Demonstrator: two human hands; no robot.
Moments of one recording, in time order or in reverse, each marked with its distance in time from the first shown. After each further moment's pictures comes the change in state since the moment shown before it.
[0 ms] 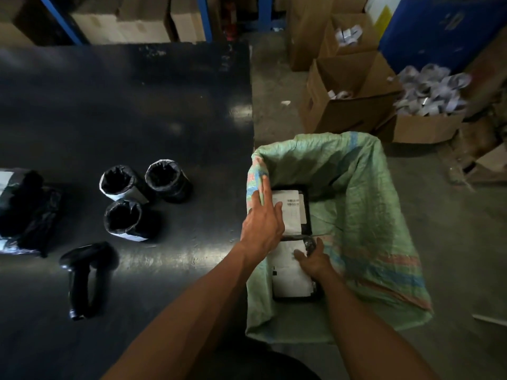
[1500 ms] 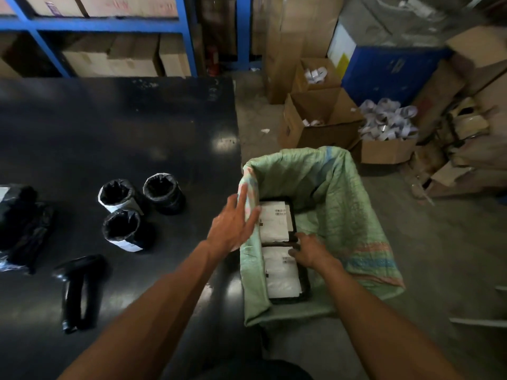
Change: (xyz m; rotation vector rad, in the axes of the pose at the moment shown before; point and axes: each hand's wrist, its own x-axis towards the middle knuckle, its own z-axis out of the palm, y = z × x) left_hand -0.011 -0.039 -0.051 0.089 -0.072 0.179; right_hand -0.036 -0.029 -0.044 -0.565 0.104 -0.317
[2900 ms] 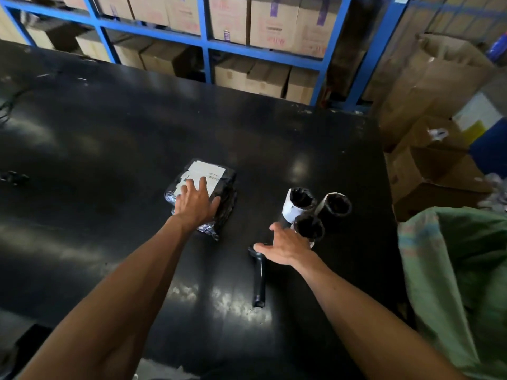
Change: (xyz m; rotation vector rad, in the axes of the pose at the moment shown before) left_hand -0.156 -0.408 -0.294 0.267 0.315 -0.518; right_hand -0.128 -0.485 0.136 -0.309 0.015 -0.399
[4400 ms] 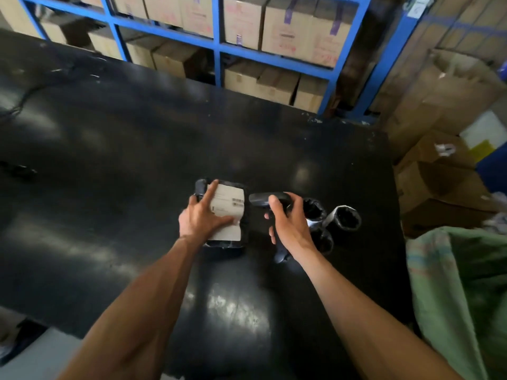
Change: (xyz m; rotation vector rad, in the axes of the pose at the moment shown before) left_hand -0.014 -0.014 0.006 -0.298 0.006 -0.146; right_hand 0.009 -0.041 -0.035 1.181 0.256 -0.116
